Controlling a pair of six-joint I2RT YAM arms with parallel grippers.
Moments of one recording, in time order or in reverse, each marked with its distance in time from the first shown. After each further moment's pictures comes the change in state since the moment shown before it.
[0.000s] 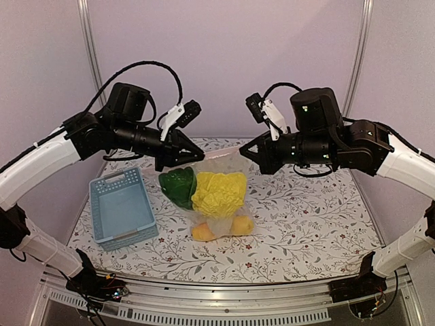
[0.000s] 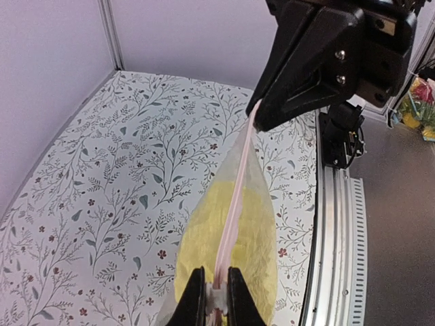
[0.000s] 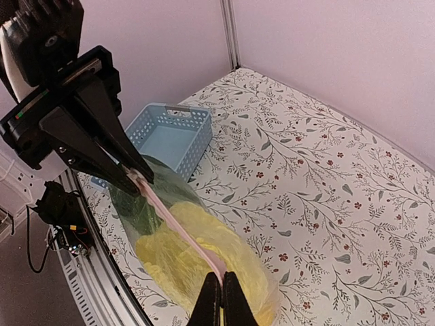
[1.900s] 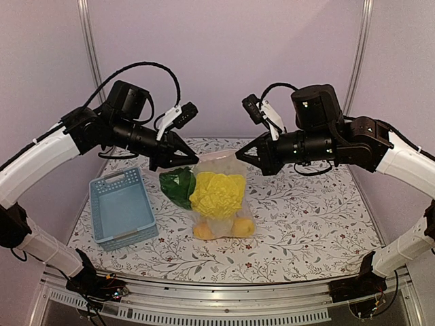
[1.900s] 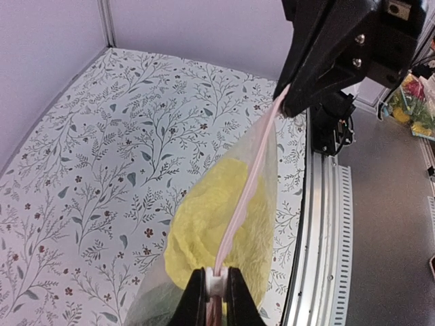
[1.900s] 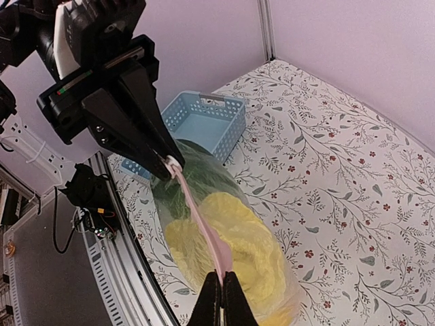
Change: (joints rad) left arm 0.037 0.015 0.047 -0.125 0.065 -0.002; right arm -0.024 0.009 0.019 -0.018 -0.186 -0.016
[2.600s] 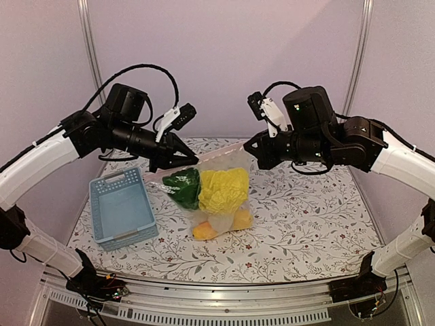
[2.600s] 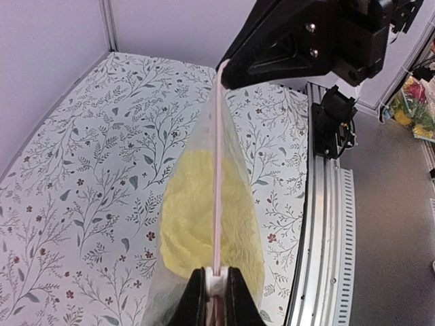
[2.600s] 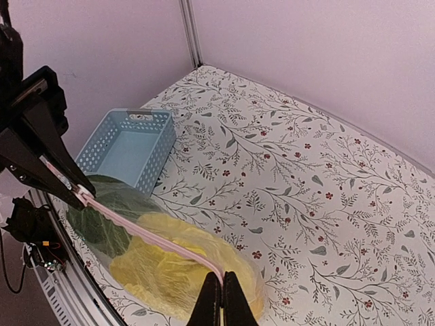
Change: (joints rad) left arm 0.006 -0.019 -0.042 0.044 0.007 -0.003; right arm 0.014 0.034 0.020 -0.024 0.299 0.046
